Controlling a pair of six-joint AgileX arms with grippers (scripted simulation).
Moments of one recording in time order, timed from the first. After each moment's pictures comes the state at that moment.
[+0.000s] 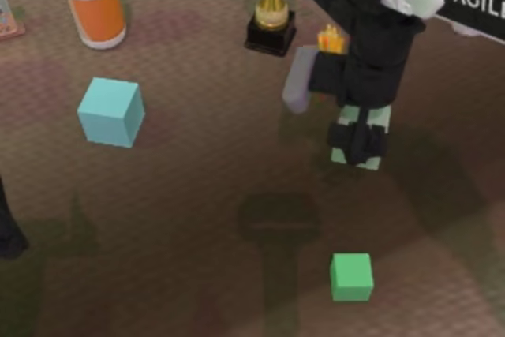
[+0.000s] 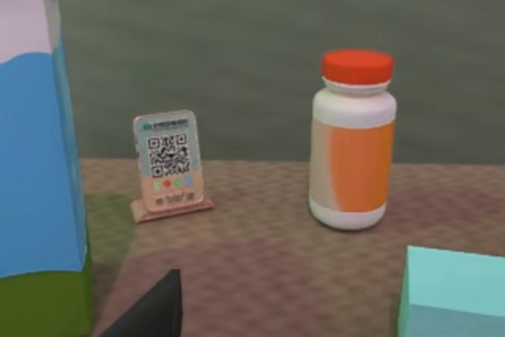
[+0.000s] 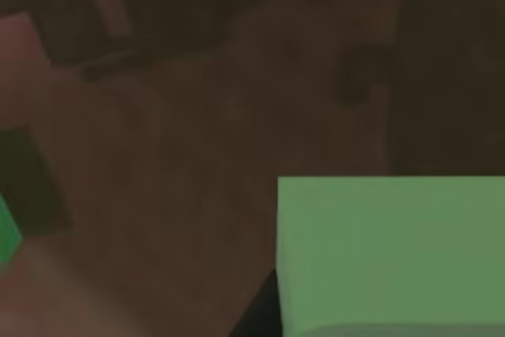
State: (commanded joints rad) left arm 0.02 0.00 0.00 0.00 0.00 0.00; right arm 0.52 2.18 1.85 -1.24 0.00 -0.78
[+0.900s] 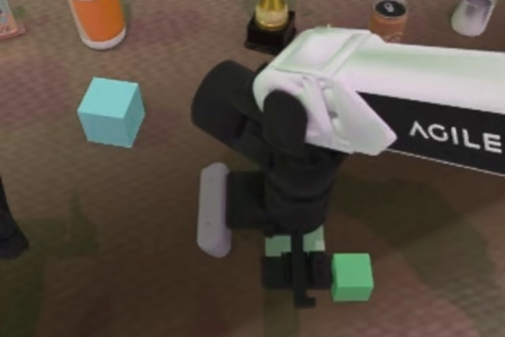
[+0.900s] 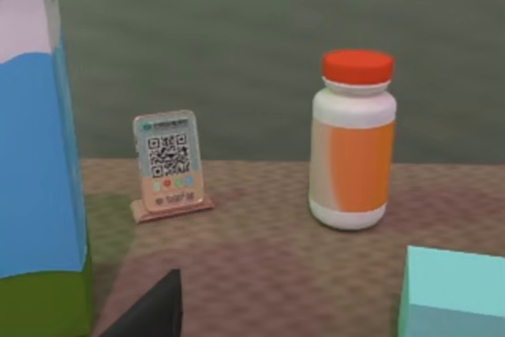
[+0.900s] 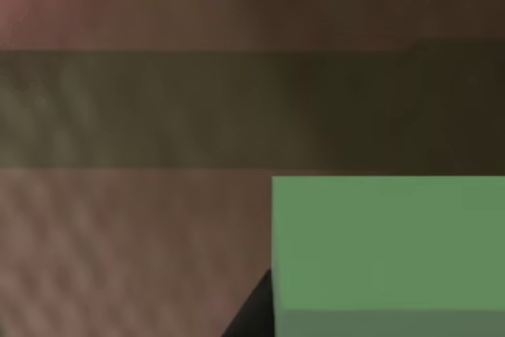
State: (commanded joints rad) left arm 0.02 0.00 0.00 0.00 0.00 0.00; right arm 0.91 1.96 1.54 -1.14 -0.01 -0.65
